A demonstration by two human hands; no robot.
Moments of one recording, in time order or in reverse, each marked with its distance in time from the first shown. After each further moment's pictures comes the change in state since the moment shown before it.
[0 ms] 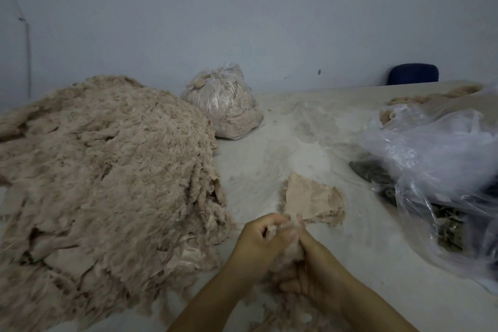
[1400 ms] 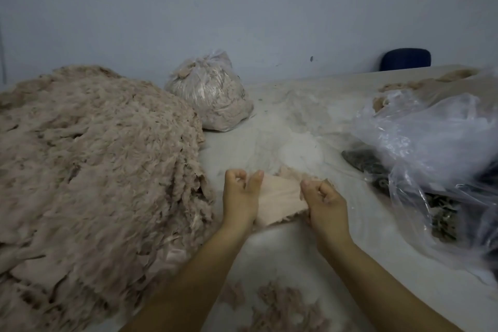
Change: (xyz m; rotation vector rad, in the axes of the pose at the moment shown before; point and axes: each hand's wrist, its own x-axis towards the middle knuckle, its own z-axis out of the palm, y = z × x) left_hand 0.086 -0.008 0.001 0.028 0.490 -0.002; right_hand 0.044 -0.040 -0.033 -0.253 0.619 -0.686
